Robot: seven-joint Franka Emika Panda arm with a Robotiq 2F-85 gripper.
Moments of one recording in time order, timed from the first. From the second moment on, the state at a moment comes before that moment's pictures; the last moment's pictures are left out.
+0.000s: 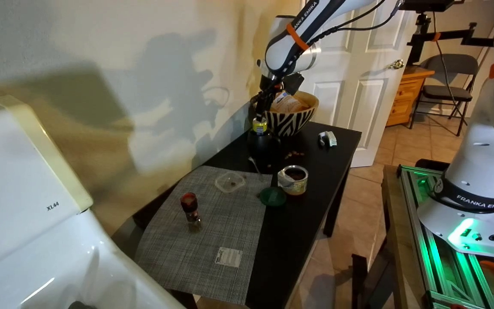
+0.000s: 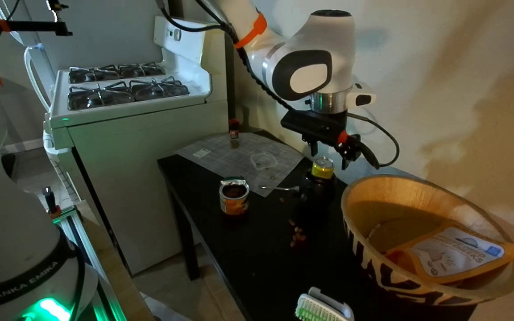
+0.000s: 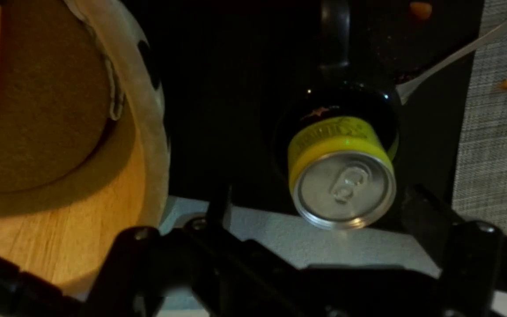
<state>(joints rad) -0.16 0.26 -0.16 -2.15 0.12 2.67 -0.42</state>
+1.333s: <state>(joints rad) -0.23 0.31 -0.06 -2.15 0.13 2.71 -0.38</state>
